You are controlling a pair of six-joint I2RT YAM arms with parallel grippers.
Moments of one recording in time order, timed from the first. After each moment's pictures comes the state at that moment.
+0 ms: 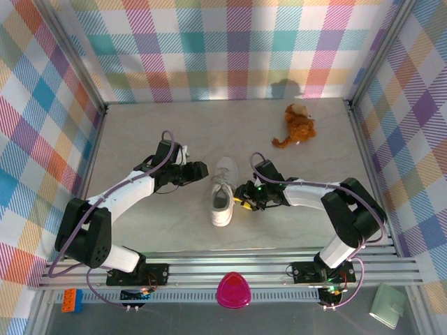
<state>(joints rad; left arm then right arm) -0.38 1.44 0.88 -0.29 0.40 -0.64 0.64 1.63 0.73 -0.06 -0.46 1.13</state>
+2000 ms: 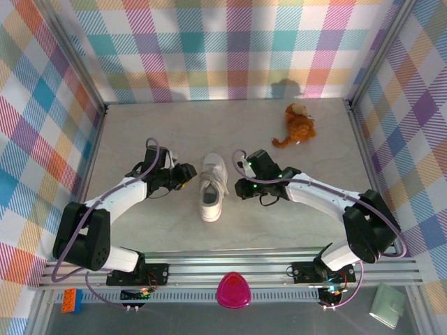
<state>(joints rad) -0.26 1.42 0.75 -0.17 0.50 -0.85 0.72 1.48 0.93 -0.39 -0.23 0.38</state>
